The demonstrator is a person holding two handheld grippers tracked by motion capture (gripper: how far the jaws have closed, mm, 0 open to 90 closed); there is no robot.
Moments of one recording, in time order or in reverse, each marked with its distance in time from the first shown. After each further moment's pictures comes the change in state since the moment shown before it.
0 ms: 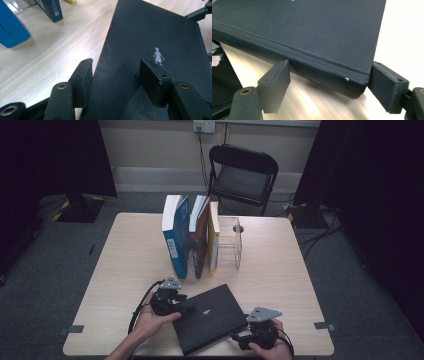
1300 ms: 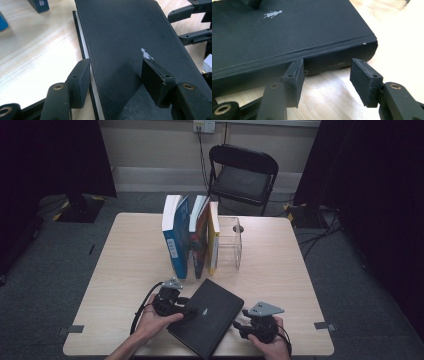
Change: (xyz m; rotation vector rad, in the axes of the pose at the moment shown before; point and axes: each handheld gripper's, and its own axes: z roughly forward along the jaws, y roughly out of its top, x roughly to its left) left arm 0.000 -0.002 0.005 0.038 -0.097 -0.107; right arm -0.007 0.006 0.003 -0.063 -0.093 0.069
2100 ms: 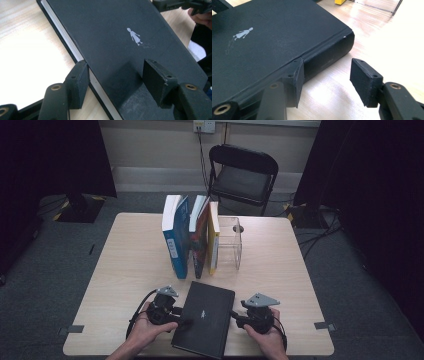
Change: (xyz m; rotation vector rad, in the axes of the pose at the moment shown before) left arm -0.011 -0.015 -0.013 0.047 -0.006 -0.027; right arm -0.008 0.017 0.015 -0.022 -0.065 0.018
